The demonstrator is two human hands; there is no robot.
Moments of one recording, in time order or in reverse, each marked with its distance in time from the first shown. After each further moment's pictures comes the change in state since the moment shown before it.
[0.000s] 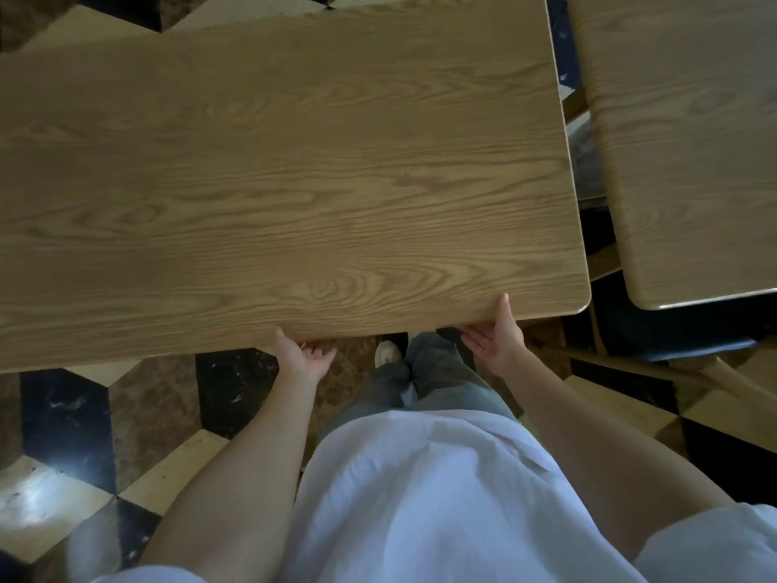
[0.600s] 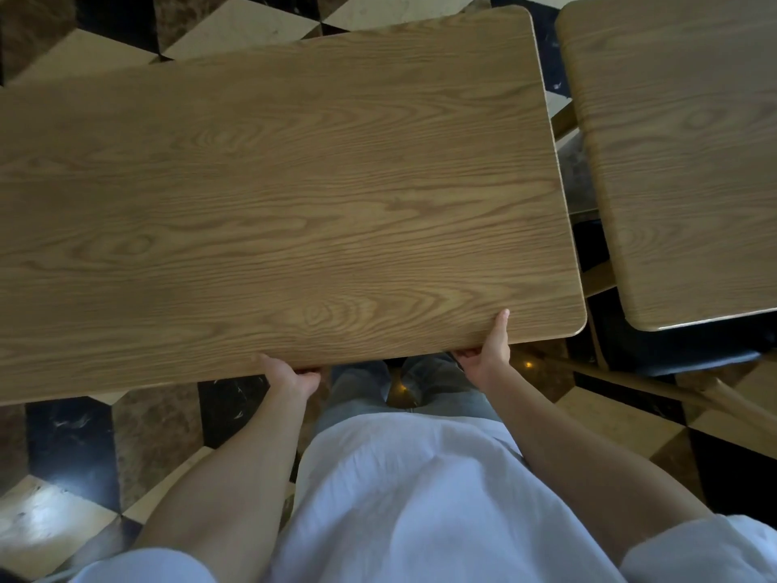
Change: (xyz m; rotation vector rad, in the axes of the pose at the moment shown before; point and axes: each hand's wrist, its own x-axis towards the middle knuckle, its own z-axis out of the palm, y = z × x) left_hand 0.007 0.005 0.018 0.018 0.064 0.113; right_hand 0.013 -0.005 0.026 0.280 0.137 0.008
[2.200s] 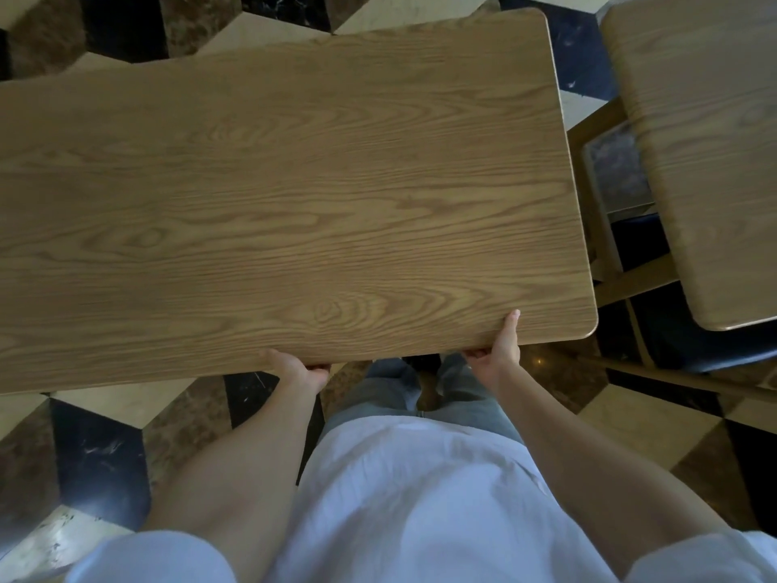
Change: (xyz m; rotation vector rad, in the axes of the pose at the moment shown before) left_hand 0.030 0.103 0.019 0.028 0.054 -0.035; right_hand -0.028 0.066 0.076 0.093 0.030 -0.010
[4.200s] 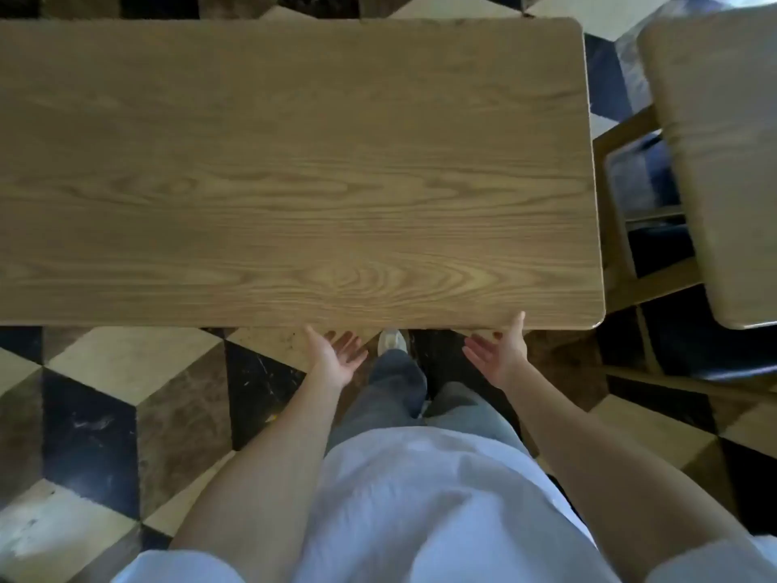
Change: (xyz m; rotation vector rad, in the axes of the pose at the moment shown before) left_hand 0.009 0.008 -0.049 0.255 -0.176 -0.069; right_hand -0.020 0.050 -0.015 -0.354 -0.041 -0.033
